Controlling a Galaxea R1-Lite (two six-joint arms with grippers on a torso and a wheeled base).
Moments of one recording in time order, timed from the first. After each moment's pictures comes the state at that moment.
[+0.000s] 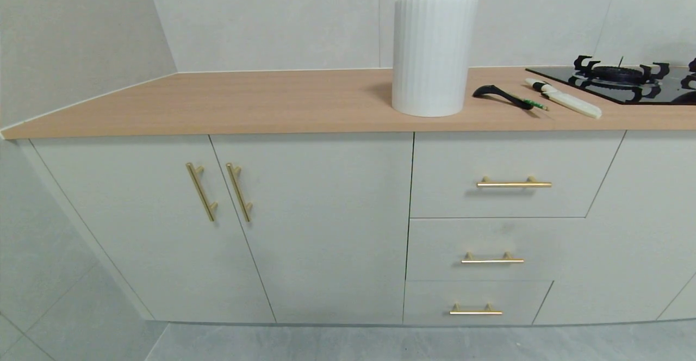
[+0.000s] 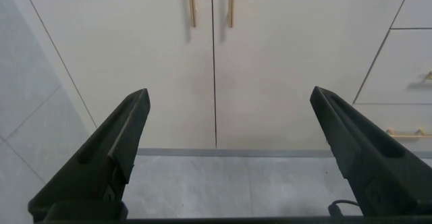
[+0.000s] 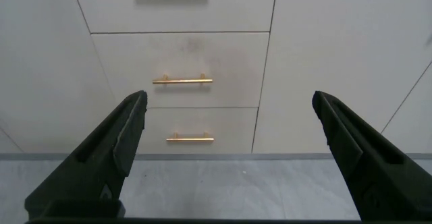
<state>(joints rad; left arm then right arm) 0.00 0.00 0.00 0.00 0.01 0.00 -0.01 0.00 -0.02 0.03 -0.02 -0.01</state>
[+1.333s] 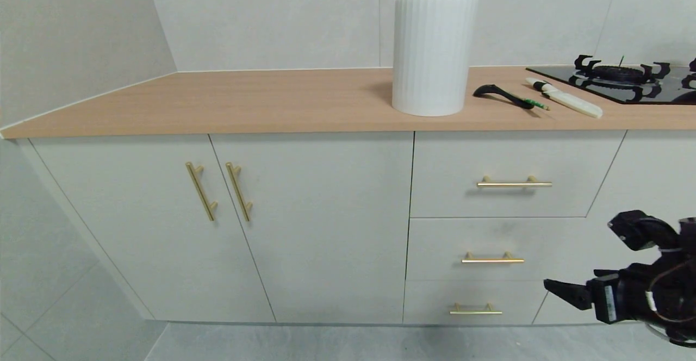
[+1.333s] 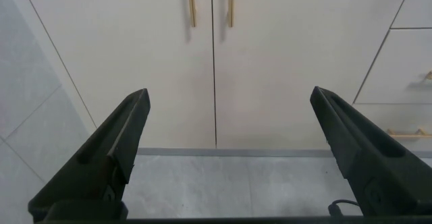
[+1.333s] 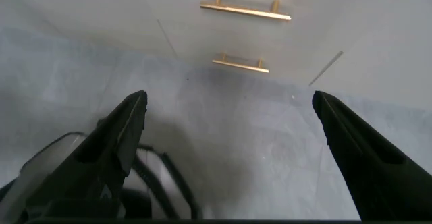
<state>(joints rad) 0.00 0.00 0.00 0.00 0.01 0.00 0.16 1.49 -0.34 -0.54 0.05 0.01</state>
